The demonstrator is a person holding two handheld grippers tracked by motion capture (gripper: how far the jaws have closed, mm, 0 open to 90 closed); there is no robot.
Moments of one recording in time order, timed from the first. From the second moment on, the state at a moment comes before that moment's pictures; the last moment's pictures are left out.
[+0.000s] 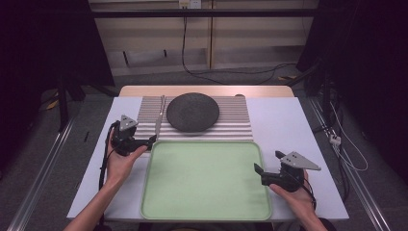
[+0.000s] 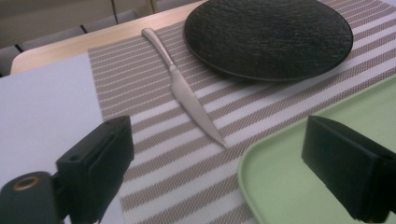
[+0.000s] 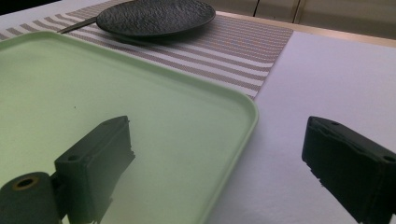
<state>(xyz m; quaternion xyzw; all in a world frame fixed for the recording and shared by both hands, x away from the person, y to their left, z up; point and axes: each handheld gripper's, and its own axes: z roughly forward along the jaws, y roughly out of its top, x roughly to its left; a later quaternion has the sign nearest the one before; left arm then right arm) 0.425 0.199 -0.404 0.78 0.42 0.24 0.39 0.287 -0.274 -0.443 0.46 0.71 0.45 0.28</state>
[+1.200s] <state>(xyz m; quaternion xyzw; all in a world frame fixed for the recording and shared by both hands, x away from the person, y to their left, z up) 0.566 0.165 -0.410 0.80 0.48 0.20 0.32 0.289 -0.274 -0.445 0.46 0.71 0.46 0.27</state>
